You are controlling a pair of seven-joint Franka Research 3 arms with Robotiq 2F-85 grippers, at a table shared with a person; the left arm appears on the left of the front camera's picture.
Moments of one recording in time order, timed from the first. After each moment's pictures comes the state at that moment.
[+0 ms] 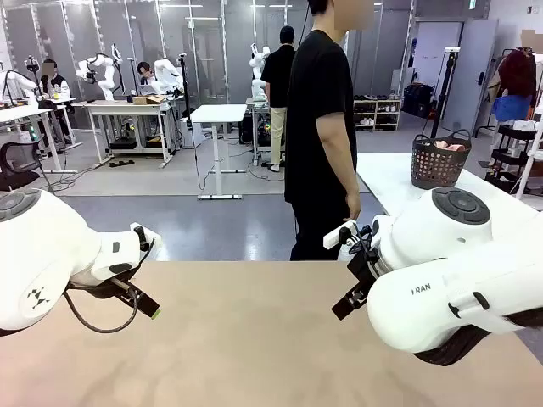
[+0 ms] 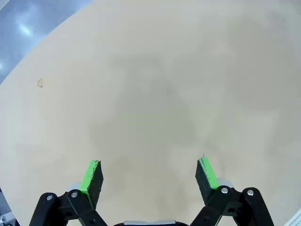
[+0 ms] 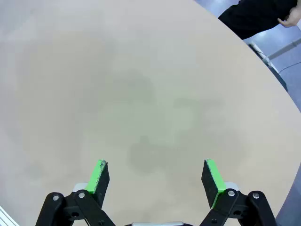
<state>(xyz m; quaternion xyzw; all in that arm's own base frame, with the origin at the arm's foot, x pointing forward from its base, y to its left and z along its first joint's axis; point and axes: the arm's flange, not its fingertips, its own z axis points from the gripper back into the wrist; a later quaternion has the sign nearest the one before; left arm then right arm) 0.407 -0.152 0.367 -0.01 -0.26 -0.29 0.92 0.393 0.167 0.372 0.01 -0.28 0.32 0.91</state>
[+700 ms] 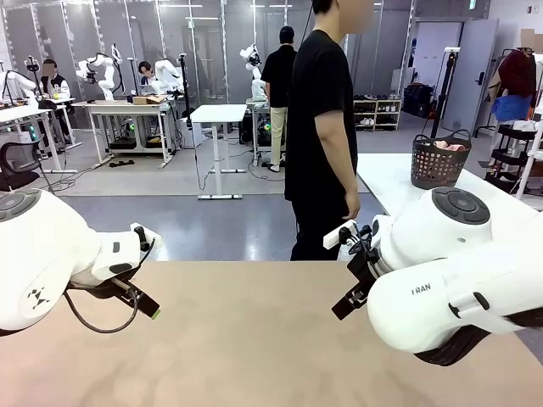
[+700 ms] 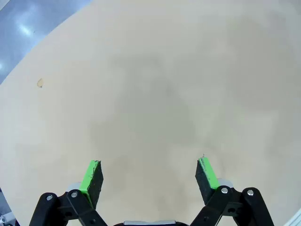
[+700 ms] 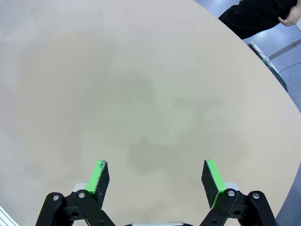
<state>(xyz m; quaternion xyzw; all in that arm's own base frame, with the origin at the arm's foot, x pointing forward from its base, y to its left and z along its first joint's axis) 0.407 -0.152 0.367 -0.01 -0.26 -0.29 0.92 0.393 0.167 0.372 0.01 -0.28 0.32 0.91</state>
